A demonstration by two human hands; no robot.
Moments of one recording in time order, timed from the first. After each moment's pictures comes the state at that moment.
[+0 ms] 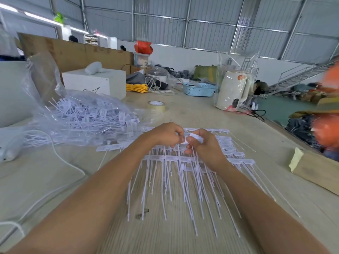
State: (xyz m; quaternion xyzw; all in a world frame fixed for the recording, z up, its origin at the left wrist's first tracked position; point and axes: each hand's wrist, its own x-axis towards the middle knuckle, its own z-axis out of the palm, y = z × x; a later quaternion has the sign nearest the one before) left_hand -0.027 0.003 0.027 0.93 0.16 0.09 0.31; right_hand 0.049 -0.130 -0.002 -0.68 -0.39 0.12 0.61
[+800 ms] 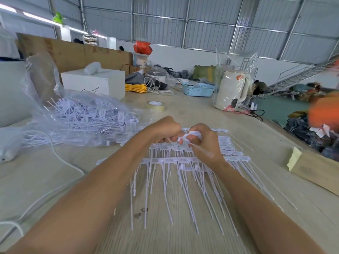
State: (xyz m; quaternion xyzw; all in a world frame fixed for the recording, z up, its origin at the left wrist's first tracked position) left_hand -0.027 -0.007 0.047 0.86 0.28 0.06 0.42; right_hand 0.056 -0.123 -0.003 -0.75 -0.46 -0.12 0.47
